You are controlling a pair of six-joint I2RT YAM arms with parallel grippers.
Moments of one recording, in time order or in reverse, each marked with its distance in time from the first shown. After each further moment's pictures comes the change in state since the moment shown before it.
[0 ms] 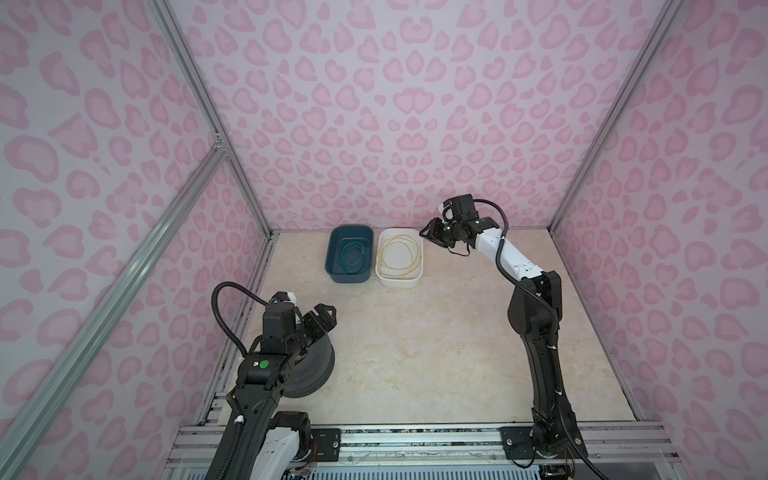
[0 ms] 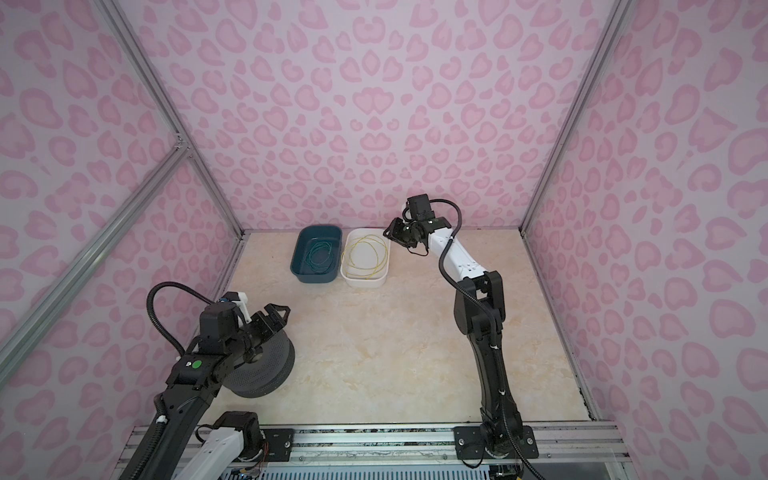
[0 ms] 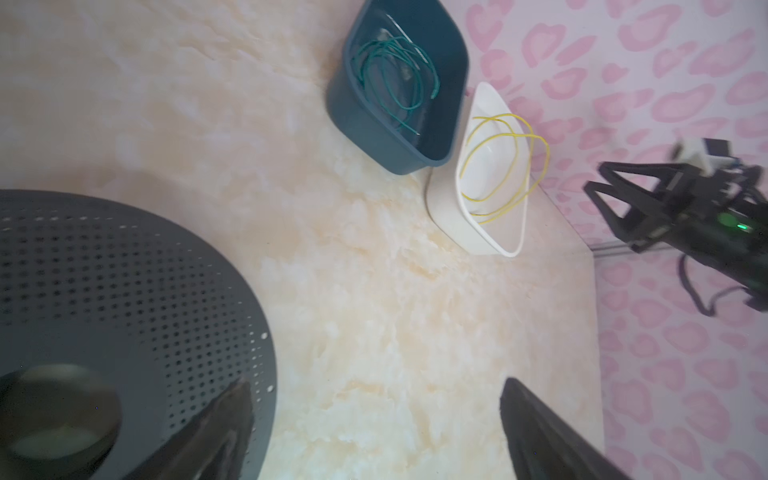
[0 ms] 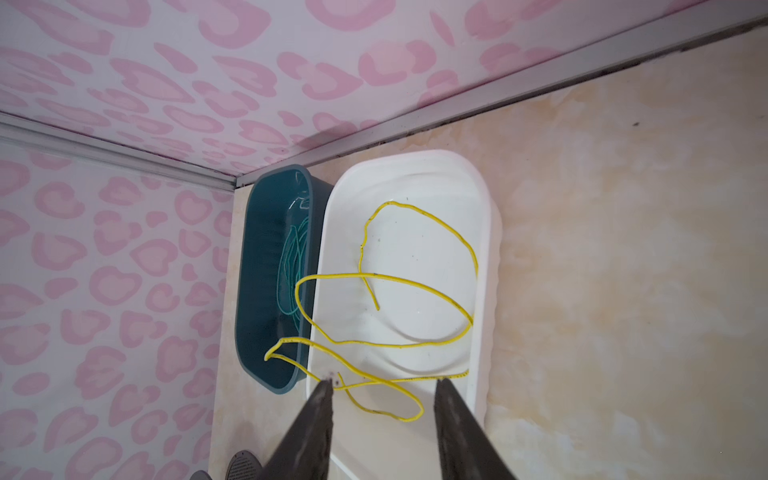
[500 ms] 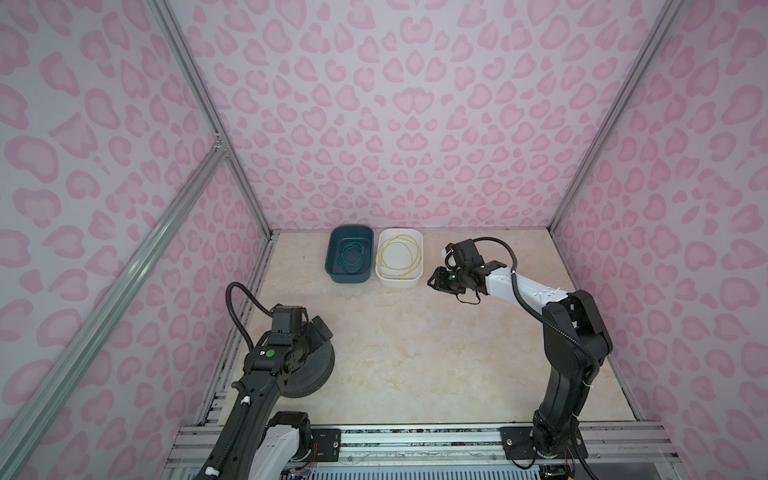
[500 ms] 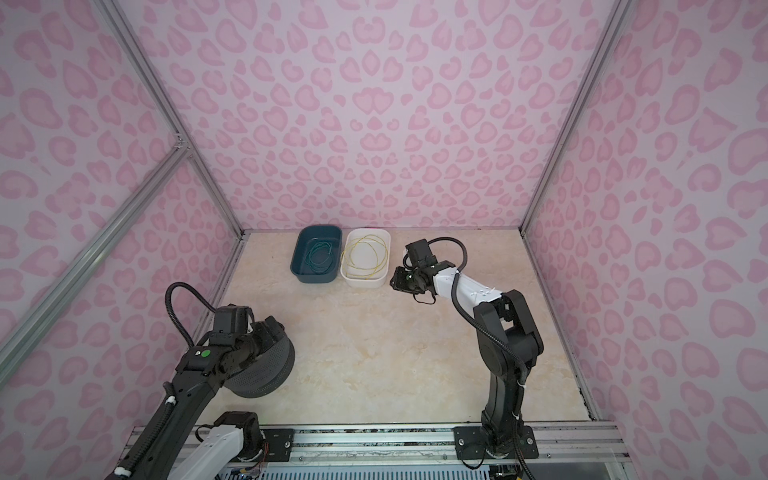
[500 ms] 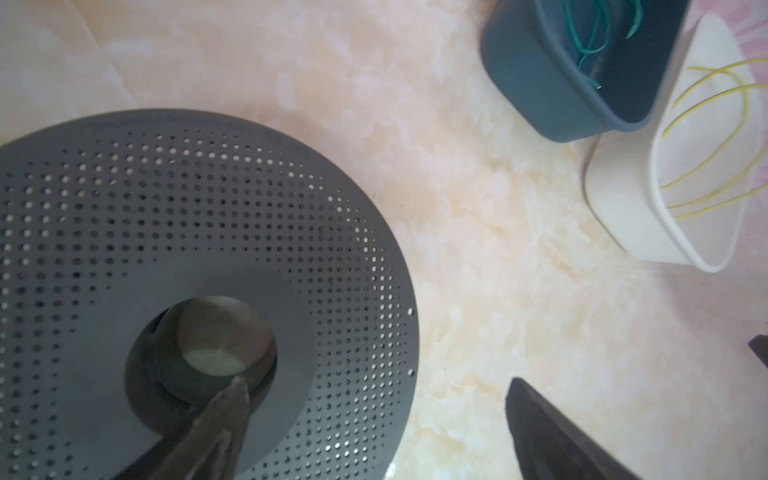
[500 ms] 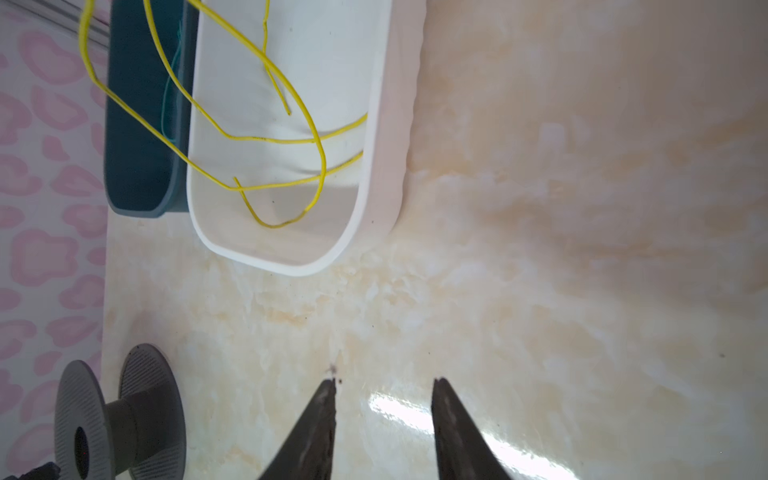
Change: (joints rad) left arm 0.001 0.132 -0.010 -0.148 -0.164 0.032; right arm 0.146 -0.435 -0.851 0.239 0.151 -0.077
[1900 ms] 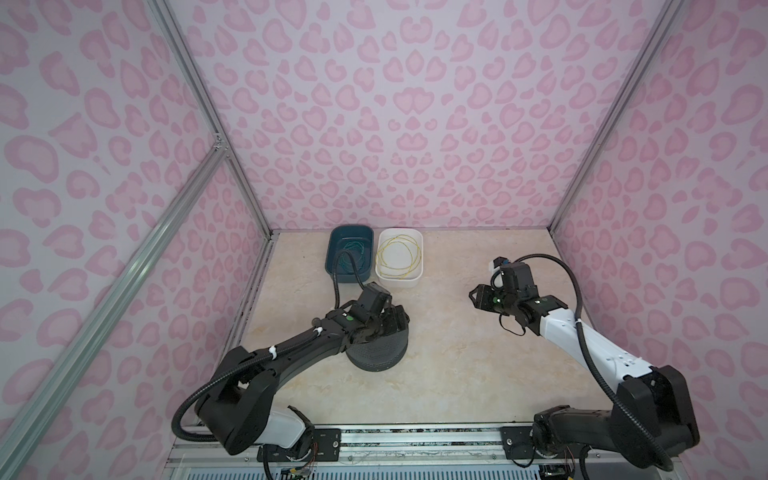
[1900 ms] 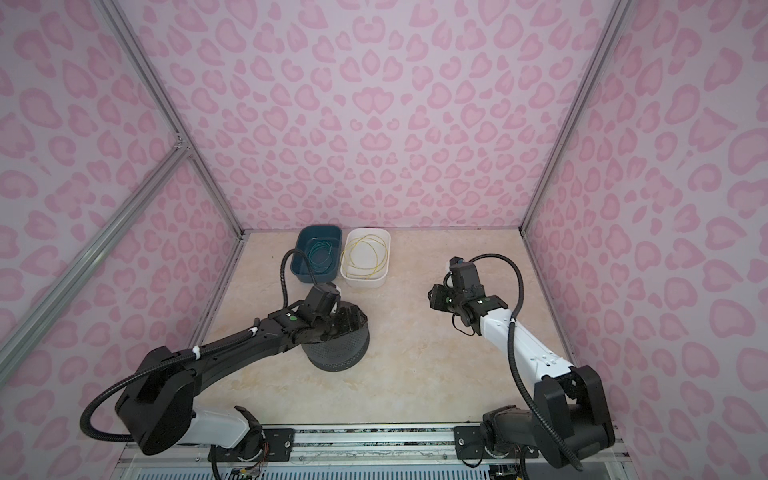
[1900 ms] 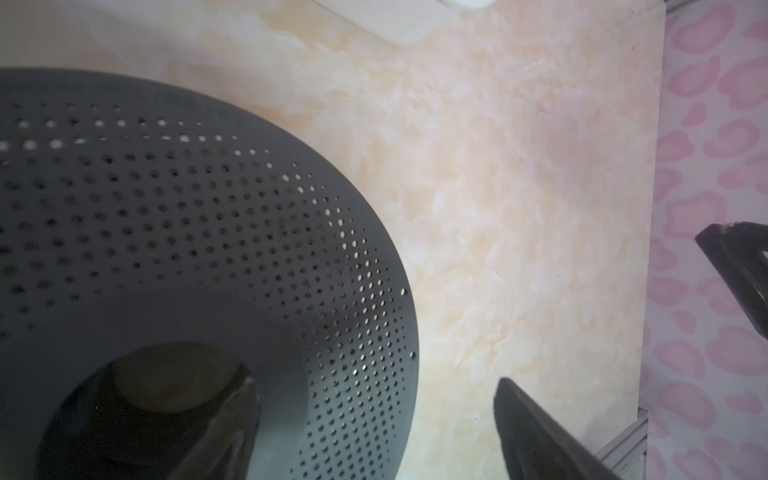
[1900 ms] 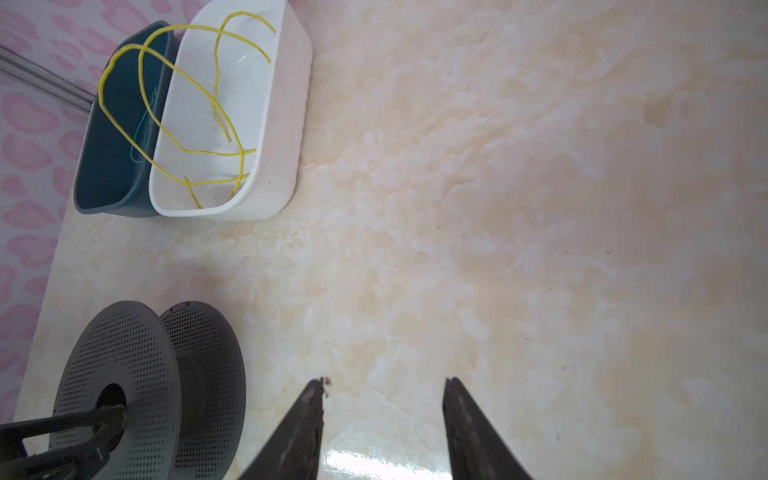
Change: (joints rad) left arm -0.658 0.628 0.284 0.441 0.124 -0.169; right arm -0.196 -0.592 -0.476 0.008 0.114 -0.090
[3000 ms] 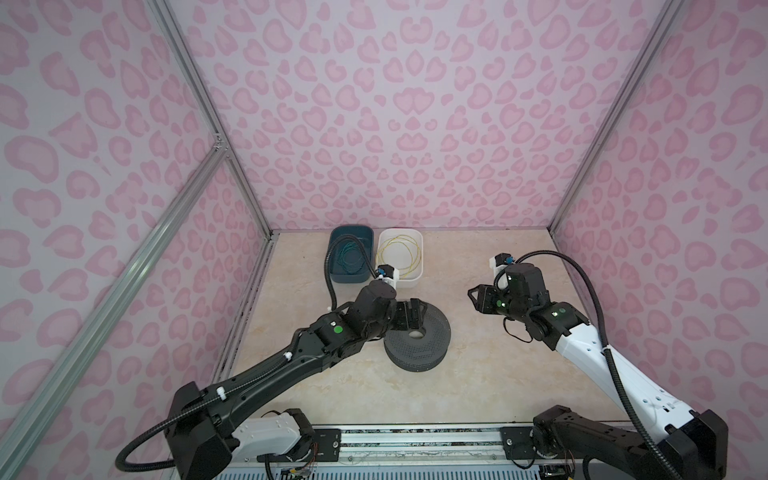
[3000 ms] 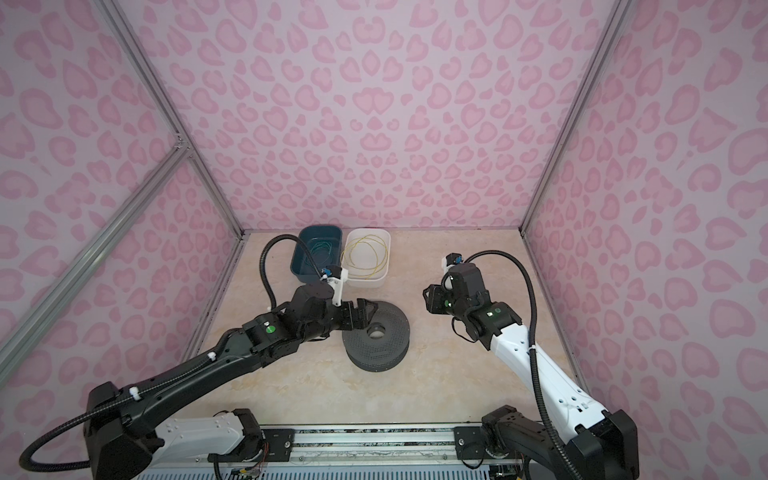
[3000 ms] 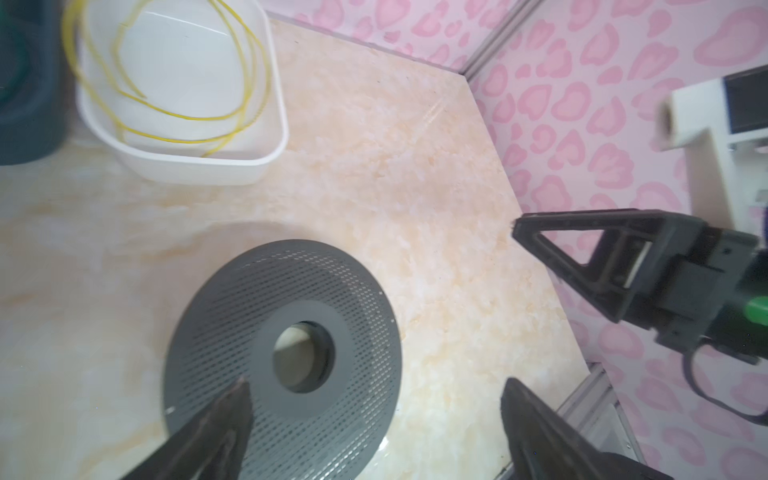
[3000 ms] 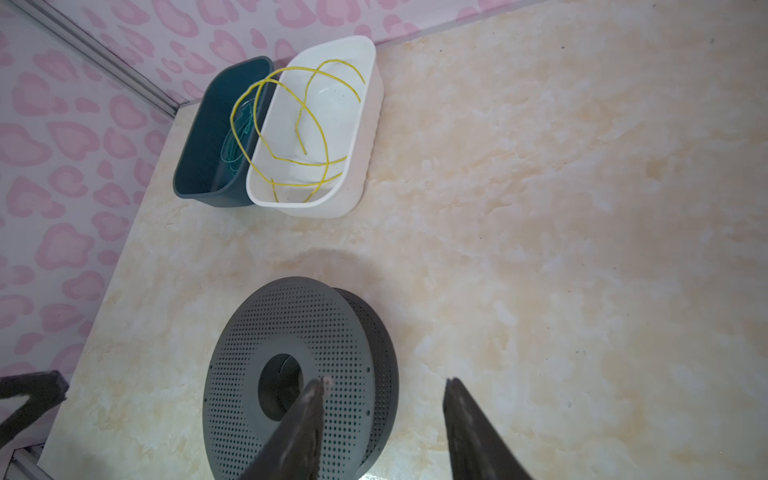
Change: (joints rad) left arm -0.122 -0.340 0.057 -0.094 -0.219 0.183; right arm 0.170 -0.168 0.098 -0.129 0.079 -0.006
